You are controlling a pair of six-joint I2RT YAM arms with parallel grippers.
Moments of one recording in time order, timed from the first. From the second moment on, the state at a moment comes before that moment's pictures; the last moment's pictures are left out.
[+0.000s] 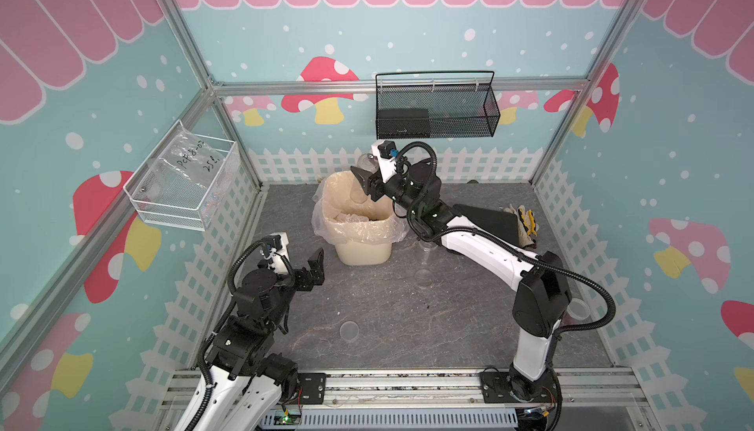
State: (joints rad) left arm -0.33 0.49 0.65 -0.41 -0.17 -0.25; right arm 0.73 1.86 1.66 0.32 -0.09 -0.05
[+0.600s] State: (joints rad) left arm -0.33 0.50 0.65 -0.41 -0.18 -0.25; right arm 0.70 1.87 1.68 0.23 -0.08 -0.05
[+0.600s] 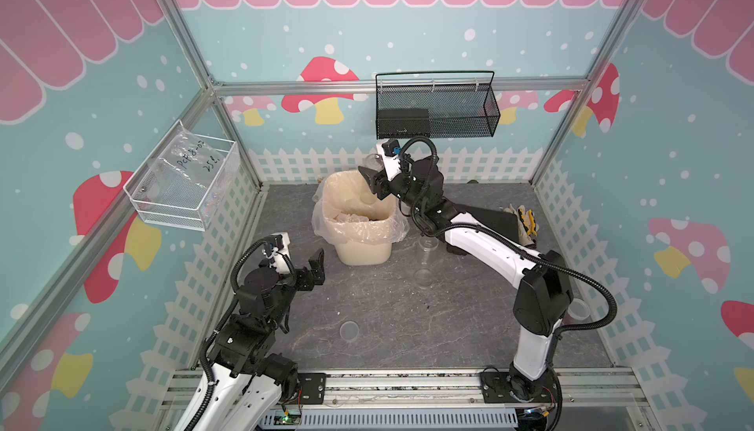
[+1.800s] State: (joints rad) left arm -0.33 0.49 0.65 -0.41 -0.18 -0.26; right arm 0.73 1.96 1.85 0.11 -0.05 -0.08
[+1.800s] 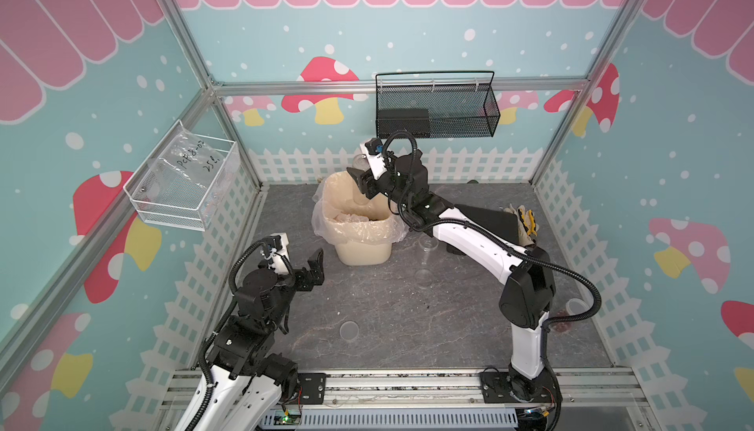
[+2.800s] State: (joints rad) left arm -0.33 0.50 0.65 -0.39 -0.09 -0.26; right arm 0.67 1.85 1.75 0.17 -0.05 0.17
